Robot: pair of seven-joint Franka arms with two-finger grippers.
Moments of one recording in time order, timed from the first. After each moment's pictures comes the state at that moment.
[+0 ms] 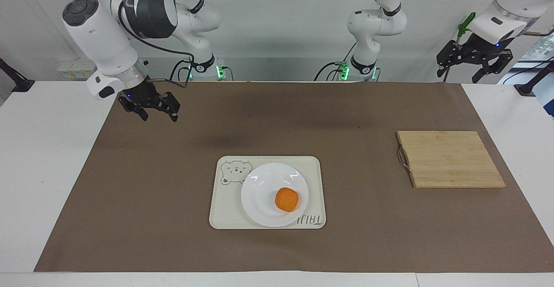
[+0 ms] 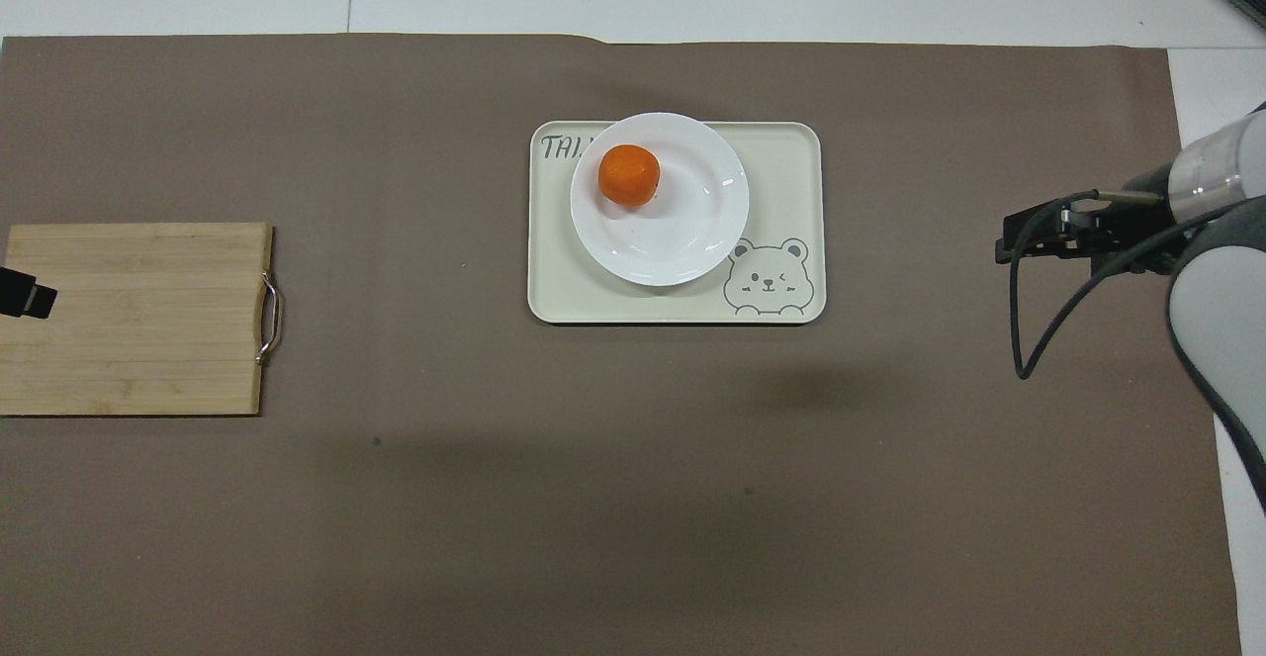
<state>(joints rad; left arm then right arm) -0.06 0.02 0.07 -1.39 -0.01 1.36 0.30 0.22 0.04 -0.23 -1.66 0.12 1.68 0.15</state>
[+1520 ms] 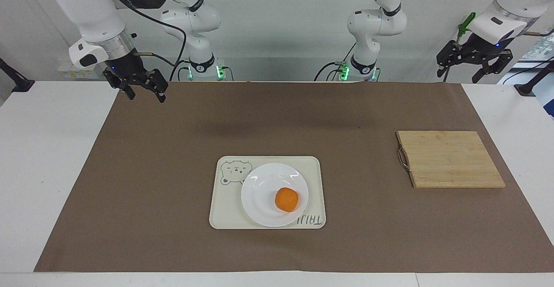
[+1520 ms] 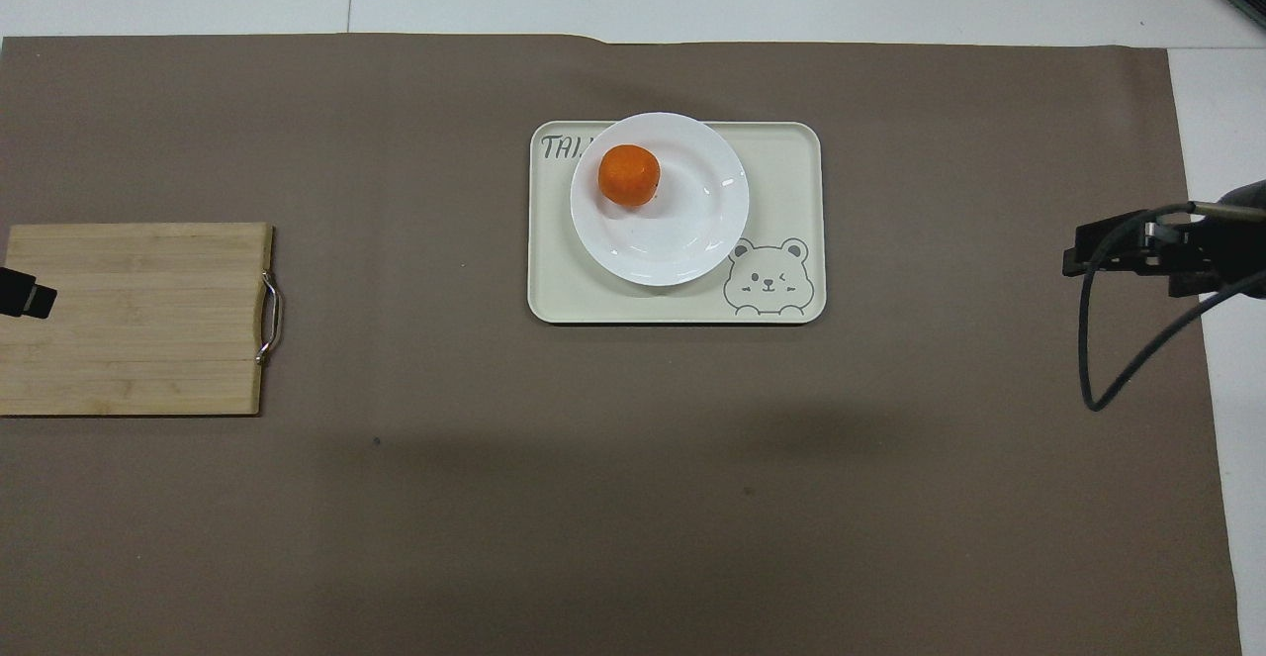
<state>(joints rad) -0.06 0.02 0.07 -1.39 -0.01 1.36 0.30 0.19 -0.03 -0.22 -1.64 0.06 1.63 0.16</state>
